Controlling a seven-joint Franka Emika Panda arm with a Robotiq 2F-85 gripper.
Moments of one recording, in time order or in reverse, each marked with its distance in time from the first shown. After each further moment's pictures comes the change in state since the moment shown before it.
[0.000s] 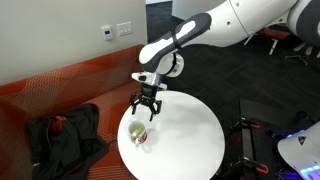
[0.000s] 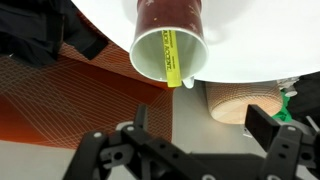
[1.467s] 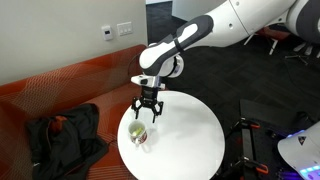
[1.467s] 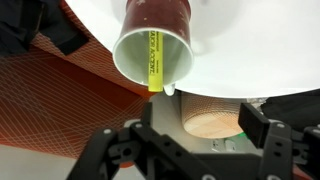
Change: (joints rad) arm -0.045 0.006 0.066 0.000 -0.153 -0.015 -0.065
